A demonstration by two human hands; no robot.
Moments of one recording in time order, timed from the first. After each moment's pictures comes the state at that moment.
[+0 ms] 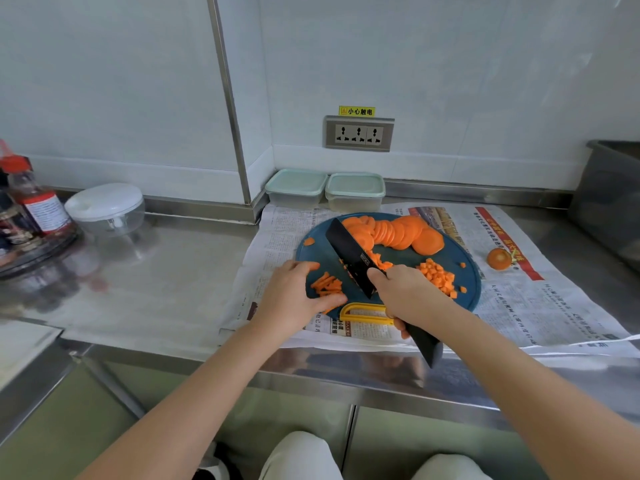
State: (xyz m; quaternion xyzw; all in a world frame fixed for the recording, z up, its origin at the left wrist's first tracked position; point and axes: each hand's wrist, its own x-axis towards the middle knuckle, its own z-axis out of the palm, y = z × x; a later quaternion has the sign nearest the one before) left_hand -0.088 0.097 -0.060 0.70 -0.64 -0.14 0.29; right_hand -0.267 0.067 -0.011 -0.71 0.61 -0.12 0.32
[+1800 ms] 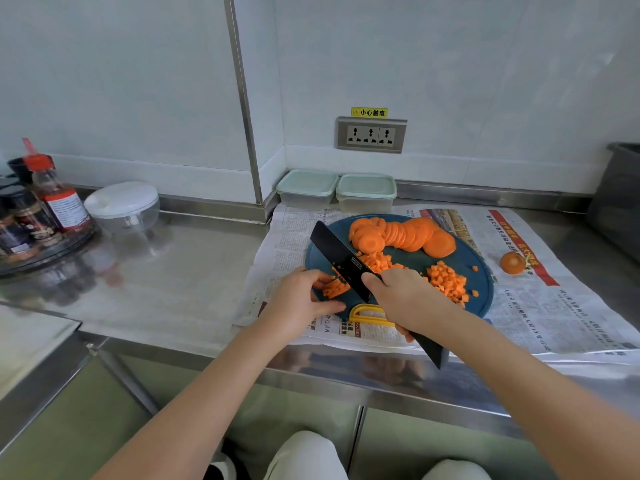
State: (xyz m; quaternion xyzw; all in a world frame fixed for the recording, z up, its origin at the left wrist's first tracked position) left_hand -0.083 0.104 -0.056 0.67 -0.66 -0.18 0.30; right_hand -0.256 0.082 0.002 -0.78 0.55 -0.07 0.31
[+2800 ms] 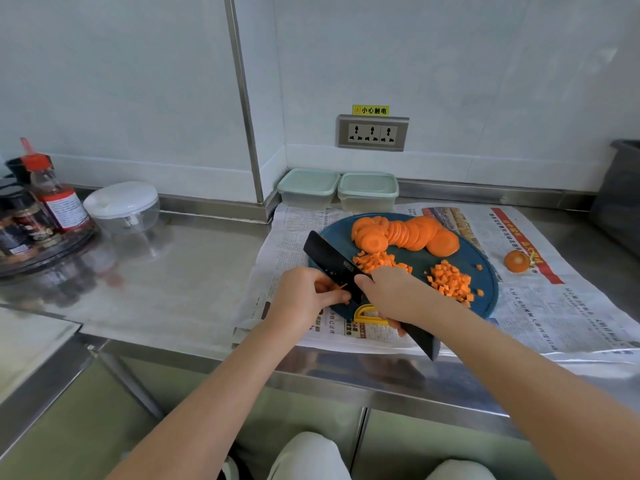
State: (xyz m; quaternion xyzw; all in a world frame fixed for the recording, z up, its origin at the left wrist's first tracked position) left_hand -0.090 0.099 -0.053 0.67 -0.59 -0.25 0.36; right_hand -0.238 0.066 -0.010 -0.79 0.55 -0.02 0.28
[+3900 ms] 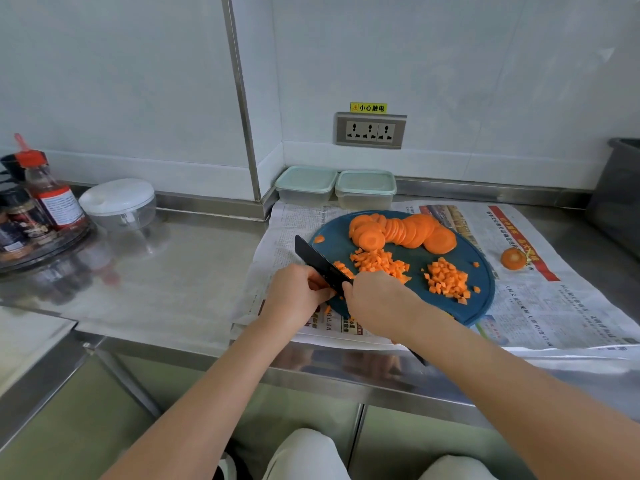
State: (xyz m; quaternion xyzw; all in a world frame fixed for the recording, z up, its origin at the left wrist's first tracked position) left_hand -0.084 0.096 -0.059 0.70 -0.58 -0.21 0.36; right_hand -0.227 0.085 -0.014 -0.86 0.50 0.03 0.09
